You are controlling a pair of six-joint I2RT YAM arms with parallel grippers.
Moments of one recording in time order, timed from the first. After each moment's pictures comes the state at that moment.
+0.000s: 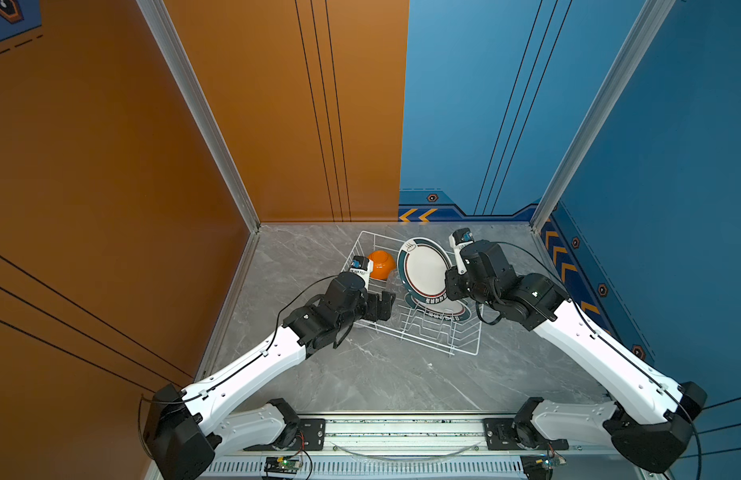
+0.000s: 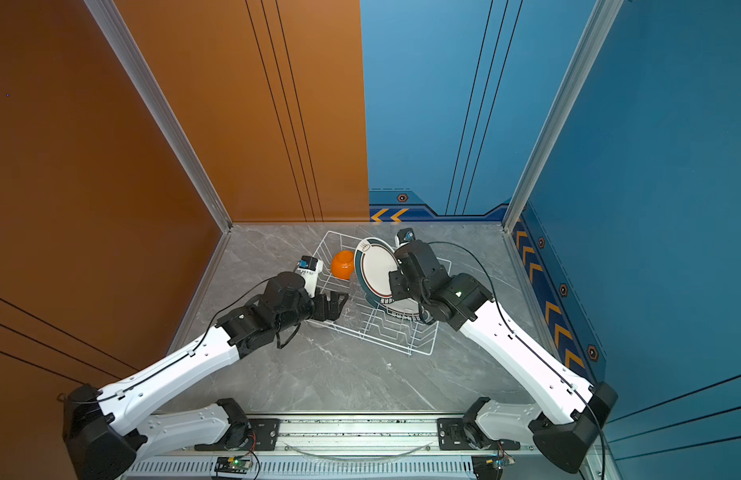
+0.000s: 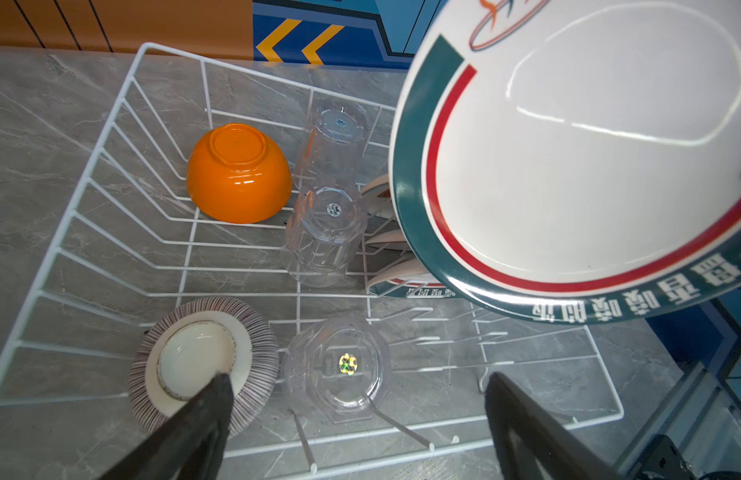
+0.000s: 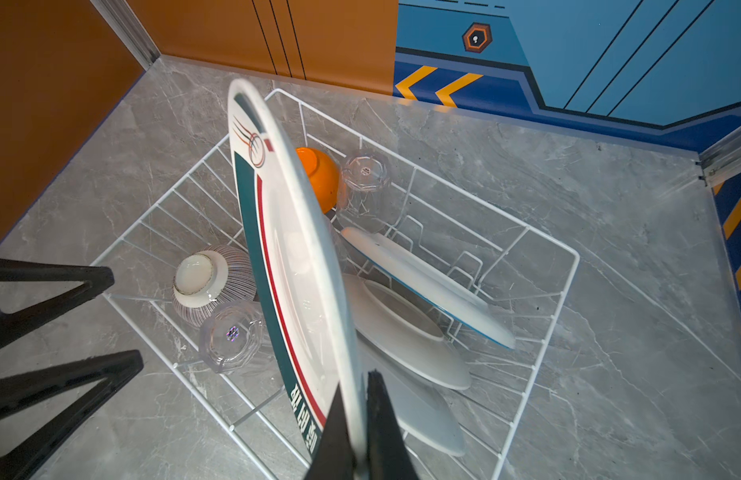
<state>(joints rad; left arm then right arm) -0.70 1.15 0.93 -0.33 -0.06 -0.47 0.71 1.24 1.39 -0.85 0.27 0.33</state>
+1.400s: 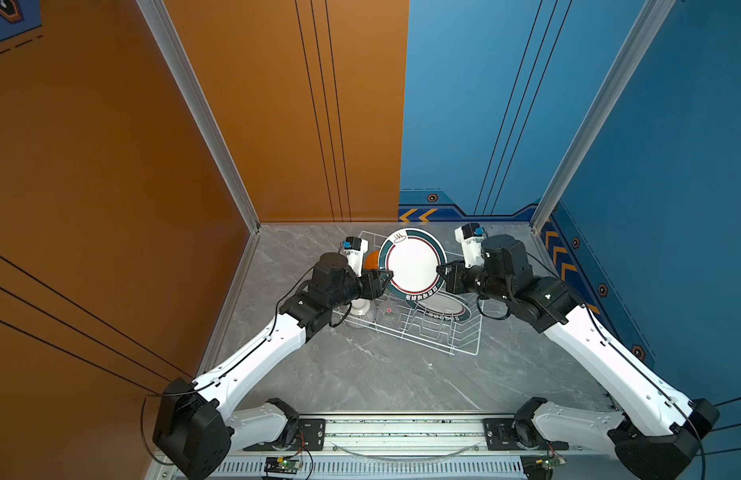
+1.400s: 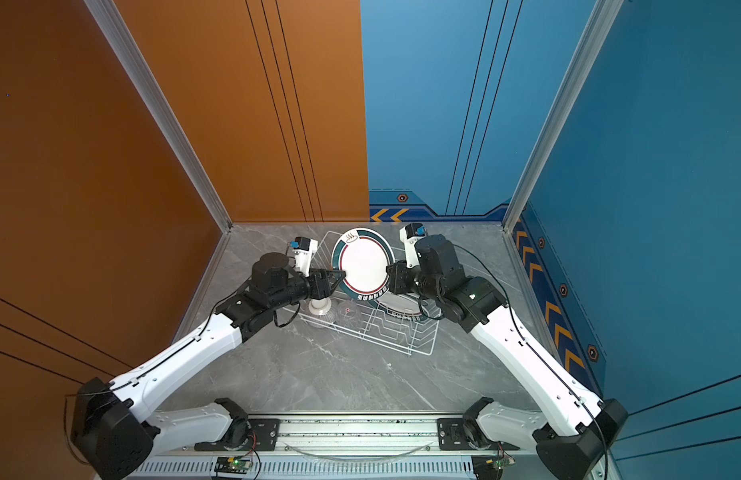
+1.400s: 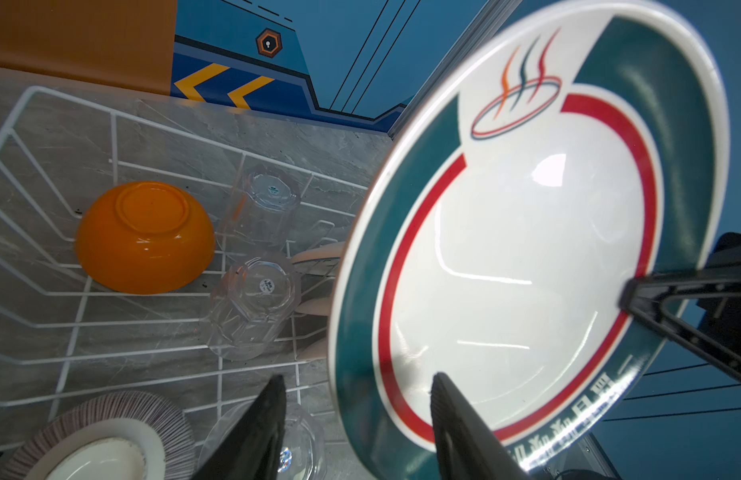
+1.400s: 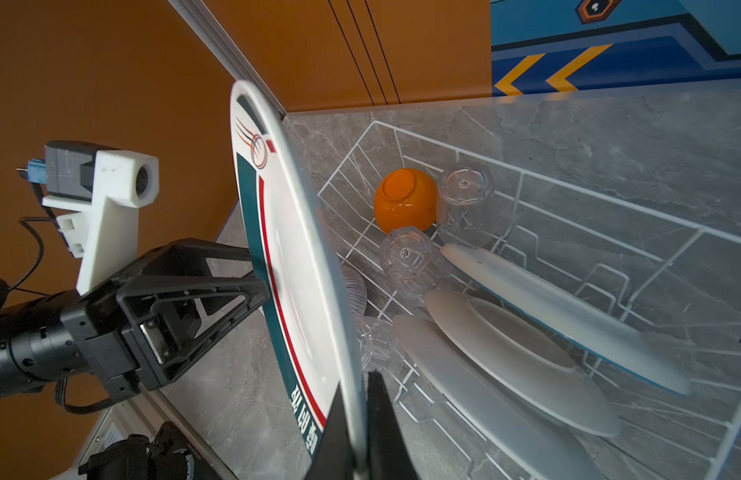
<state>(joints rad) -0.54 1.21 0.95 -0.10 0.26 -0.54 0.61 1.18 1.32 -0.67 -0.09 0.47</state>
